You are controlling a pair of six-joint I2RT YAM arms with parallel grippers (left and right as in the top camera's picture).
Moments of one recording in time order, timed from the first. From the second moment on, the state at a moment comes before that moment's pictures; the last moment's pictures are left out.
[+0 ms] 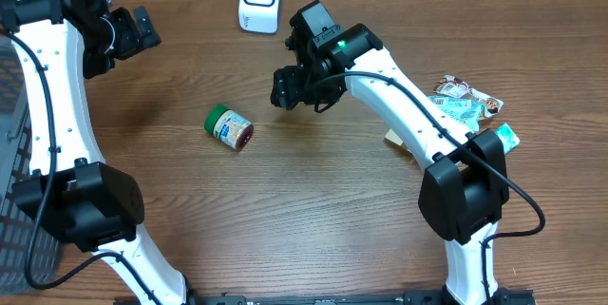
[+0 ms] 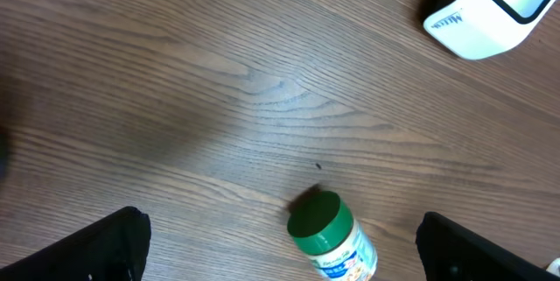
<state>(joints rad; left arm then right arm) 0.25 2.03 2.16 -1.35 0.20 -0.21 0.57 2.12 1.92 -1.03 -0.30 0.40</state>
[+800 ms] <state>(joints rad) 0.19 2.19 1.84 -1.13 0.37 0.19 0.60 2.17 1.92 -0.94 -0.24 0.63</state>
